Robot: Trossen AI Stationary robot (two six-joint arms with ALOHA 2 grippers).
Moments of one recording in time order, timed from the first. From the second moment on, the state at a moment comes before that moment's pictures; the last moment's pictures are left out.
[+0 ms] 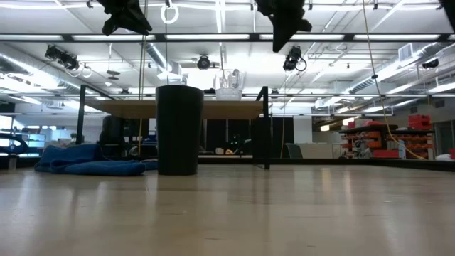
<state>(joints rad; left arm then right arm) 0.87 1.03 1.32 -0.84 0.24 -0.17 -0.29 1.76 2.04 -1.44 0.23 0.33</state>
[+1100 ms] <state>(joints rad) 0.87 1.03 1.32 -0.84 0.24 -0.18 -0.28 1.65 1.48 -0.61 0.08 0.39</state>
